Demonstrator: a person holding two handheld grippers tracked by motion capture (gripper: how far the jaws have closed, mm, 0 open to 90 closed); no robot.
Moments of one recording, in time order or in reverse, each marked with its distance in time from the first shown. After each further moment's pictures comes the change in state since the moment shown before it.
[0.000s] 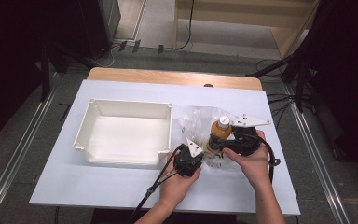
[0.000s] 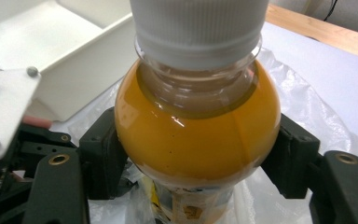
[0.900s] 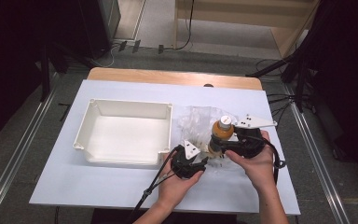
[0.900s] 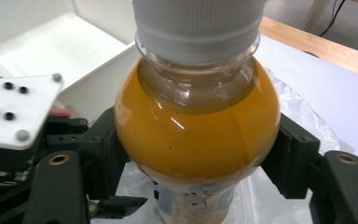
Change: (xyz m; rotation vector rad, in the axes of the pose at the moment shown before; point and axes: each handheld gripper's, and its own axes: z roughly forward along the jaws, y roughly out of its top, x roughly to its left) left arm 0.001 -0.004 -0.017 -0.085 -0.070 -0.013; right arm 0.012 0.010 -0.023 -0.021 0.011 -0.026
